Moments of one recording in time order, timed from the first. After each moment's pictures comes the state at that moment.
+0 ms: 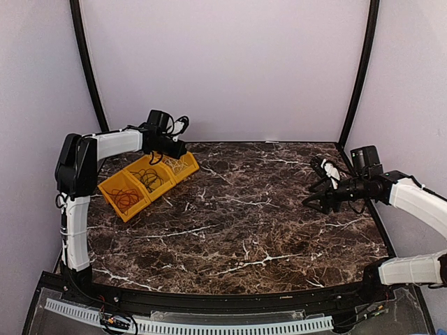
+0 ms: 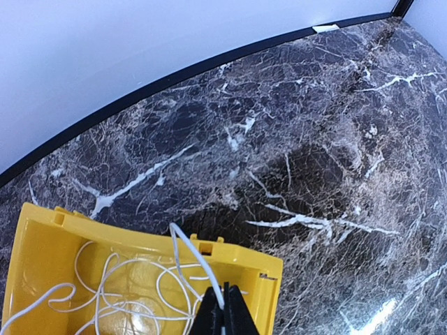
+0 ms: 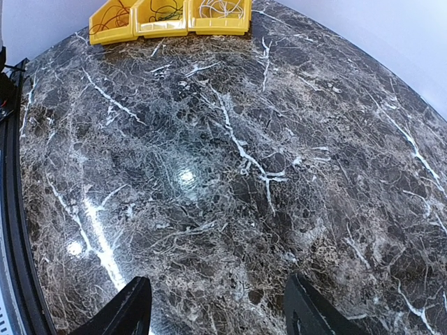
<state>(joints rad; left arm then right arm) -0.35 2.17 1.75 -0.31 0.19 0.09 0.24 1.08 0.73 -0.46 -0.65 -0.49</state>
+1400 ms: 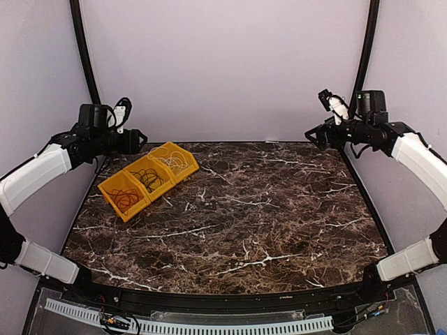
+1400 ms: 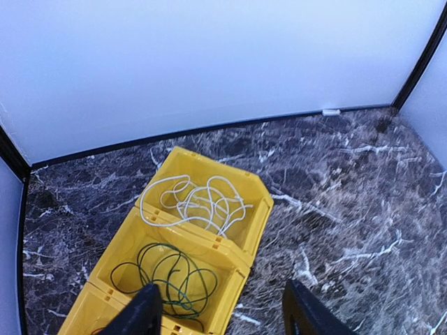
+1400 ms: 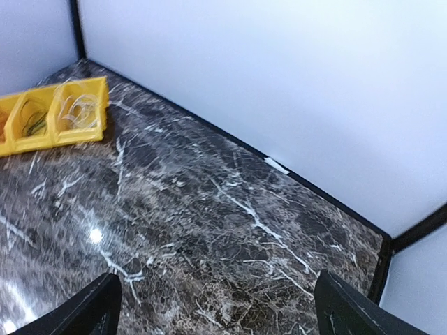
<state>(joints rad) -0.28 1.34 1.19 -0.35 0.06 -0.09 0.24 1.28 1.25 -0.47 -0.32 -0.33</state>
